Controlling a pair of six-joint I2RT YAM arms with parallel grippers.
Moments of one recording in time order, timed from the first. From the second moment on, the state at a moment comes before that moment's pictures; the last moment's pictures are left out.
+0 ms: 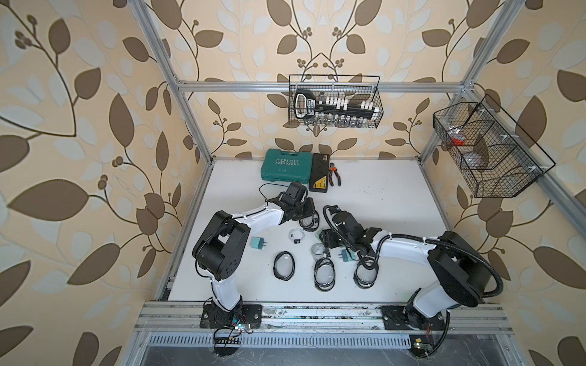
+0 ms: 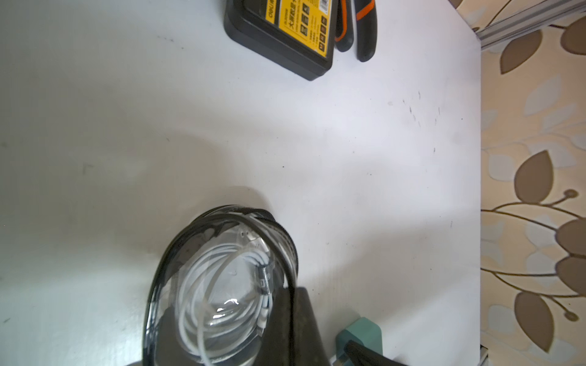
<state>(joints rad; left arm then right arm) -0.54 1.77 1.12 -0.17 0.19 -0.79 0.75 1.62 0.78 -0.04 0.08 0.47</state>
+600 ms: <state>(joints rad) -0.53 1.76 1.12 -0.19 0.18 -0.79 0.81 1.72 0.85 -0.06 0.17 0.46</state>
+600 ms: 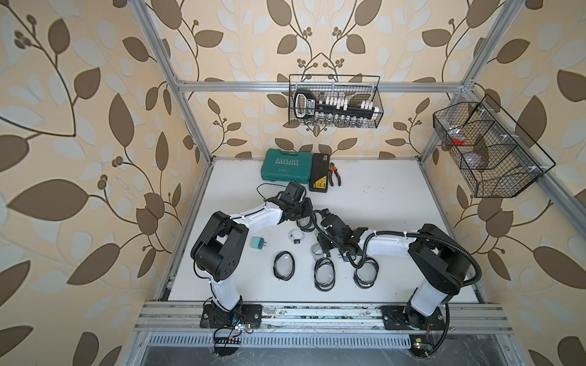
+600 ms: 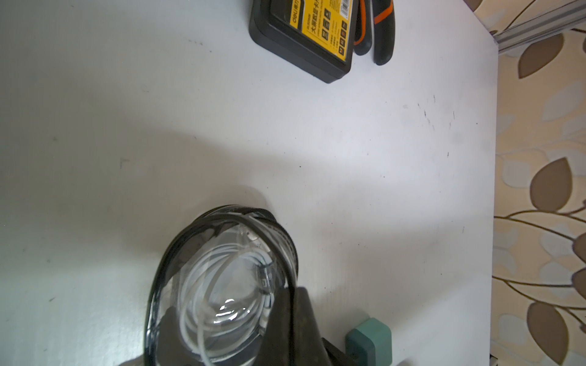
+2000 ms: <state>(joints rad) -0.52 1.77 1.02 0.15 0.43 -0.95 0.63 1.74 0.92 0.06 0.00 0.64</state>
